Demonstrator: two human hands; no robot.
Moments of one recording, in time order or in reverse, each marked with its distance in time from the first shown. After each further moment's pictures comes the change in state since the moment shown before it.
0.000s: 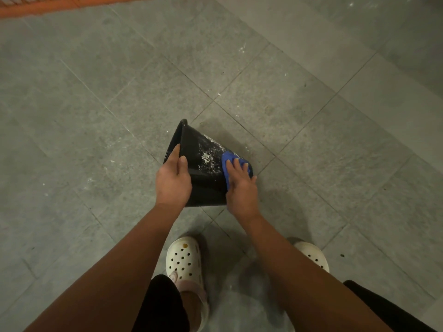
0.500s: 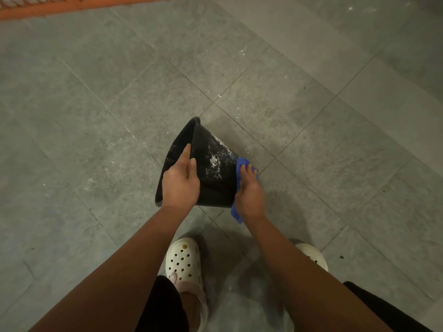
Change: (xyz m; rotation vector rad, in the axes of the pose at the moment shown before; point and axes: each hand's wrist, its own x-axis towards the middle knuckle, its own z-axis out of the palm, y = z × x) left_hand -0.007 0.003 0.008 0.104 -0.027 0.102; right_hand 0.001 0.014 -0.006 0.085 0.081 0.122
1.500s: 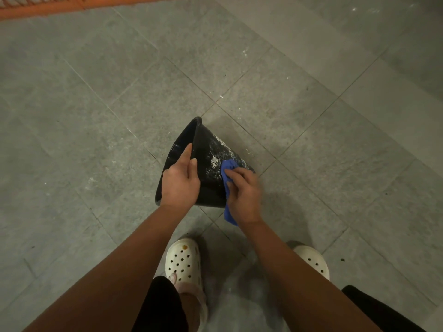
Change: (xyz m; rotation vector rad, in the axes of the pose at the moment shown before) left_hand 0.005 -0.003 -0.003 0.021 -0.020 0.025; right_hand -0.012 -0.018 -0.008 0.003 0.091 -0.267
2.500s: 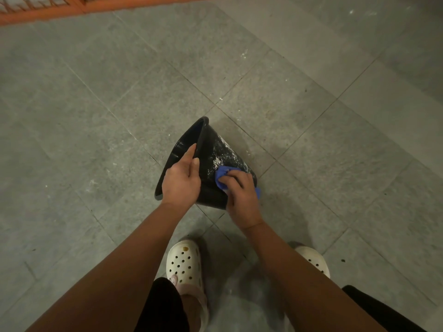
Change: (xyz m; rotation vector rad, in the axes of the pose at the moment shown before) left_hand 0.002 0.008 -0.004 -0.011 -0.065 -0.006; right_hand 0.000 0.004 0.005 -0.059 0.033 -0.267
